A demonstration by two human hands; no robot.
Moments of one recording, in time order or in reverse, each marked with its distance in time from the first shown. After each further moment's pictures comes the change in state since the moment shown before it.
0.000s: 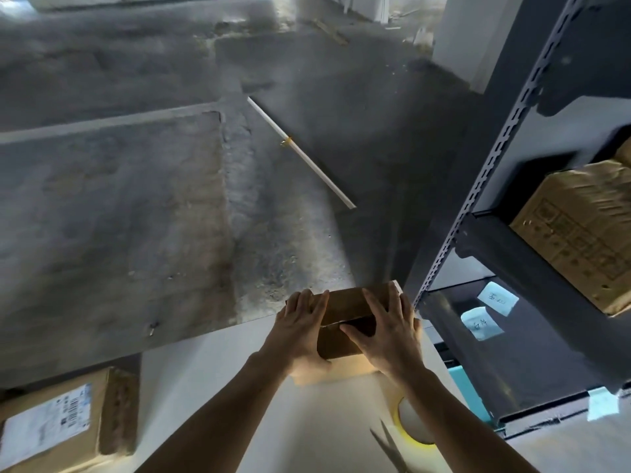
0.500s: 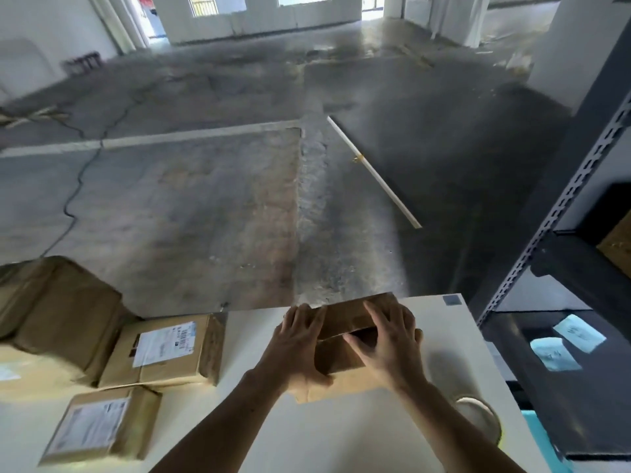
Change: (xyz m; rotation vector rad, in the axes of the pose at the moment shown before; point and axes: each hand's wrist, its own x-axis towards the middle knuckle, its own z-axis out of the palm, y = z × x) left_hand -0.139 -0.036 -0.003 -0.027 0.097 -0.252; right_hand -0.062 -0.083 0.024 0.093 0.038 -0.245
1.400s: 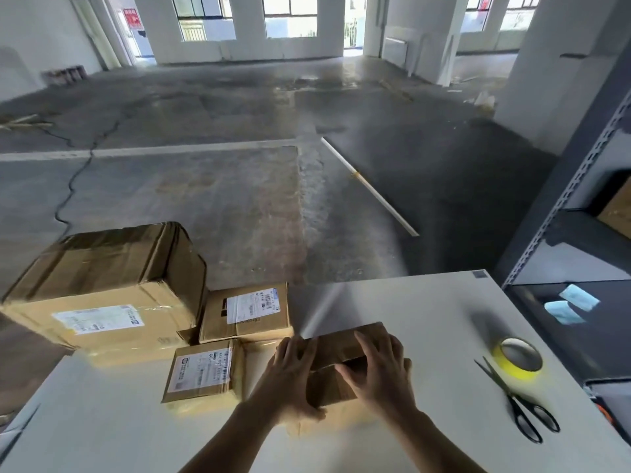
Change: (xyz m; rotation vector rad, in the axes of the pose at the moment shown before) left_hand -0.200 -0.163 0.046 -0.035 -0.072 0.017; right_hand -0.175 -0.182 0.086 -0.080 -0.079 0.024
